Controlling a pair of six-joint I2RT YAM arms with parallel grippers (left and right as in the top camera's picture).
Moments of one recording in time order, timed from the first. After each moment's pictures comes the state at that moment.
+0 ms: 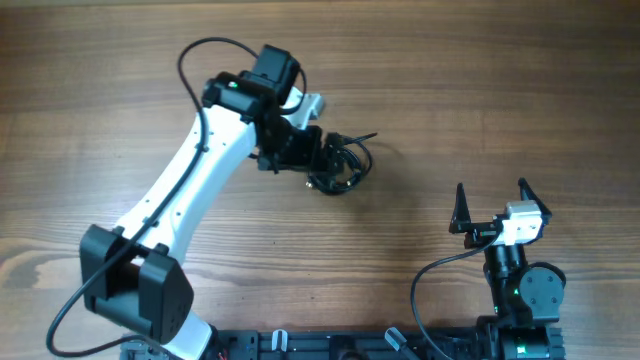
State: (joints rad) left arm -0.43 1.75 1.52 -1.16 0.44 -0.20; right arm 0.01 0.01 0.01 0.00 -0.03 -0.09
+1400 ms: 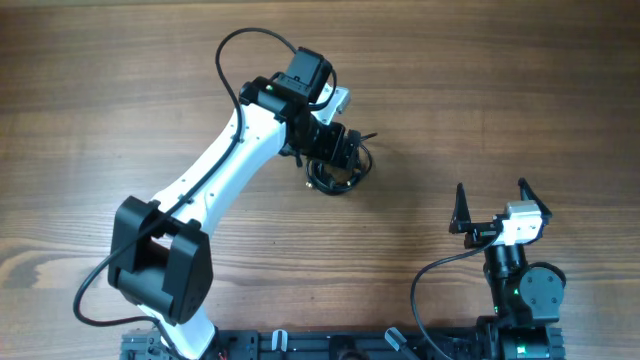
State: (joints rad) left arm -0.50 1.85 1.52 -0.95 0.31 -0.15; right arm 0.01 0.01 0.01 0.00 -0.03 -0.09
